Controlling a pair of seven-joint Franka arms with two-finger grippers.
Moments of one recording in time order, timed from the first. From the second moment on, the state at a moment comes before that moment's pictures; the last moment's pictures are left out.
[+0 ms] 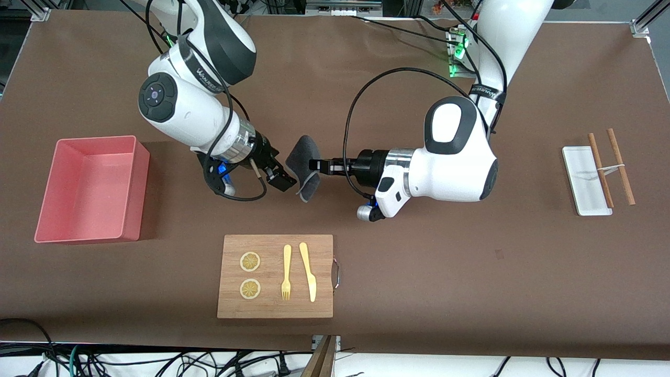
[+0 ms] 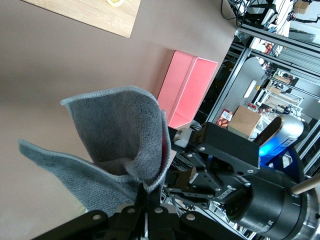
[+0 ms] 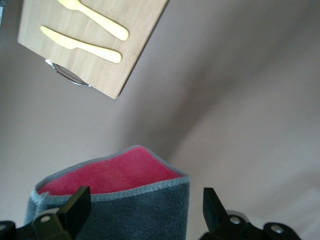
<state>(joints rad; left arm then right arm) -0.48 0.66 0.01 -1.20 -1.18 1.86 -0.34 0.40 0.40 0.14 -1.47 0.31 1.99 1.43</state>
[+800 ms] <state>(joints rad) -0.48 0.66 0.01 -1.20 -1.18 1.86 -0.35 0.42 0.43 0.13 -1.53 0.51 1.99 1.57</state>
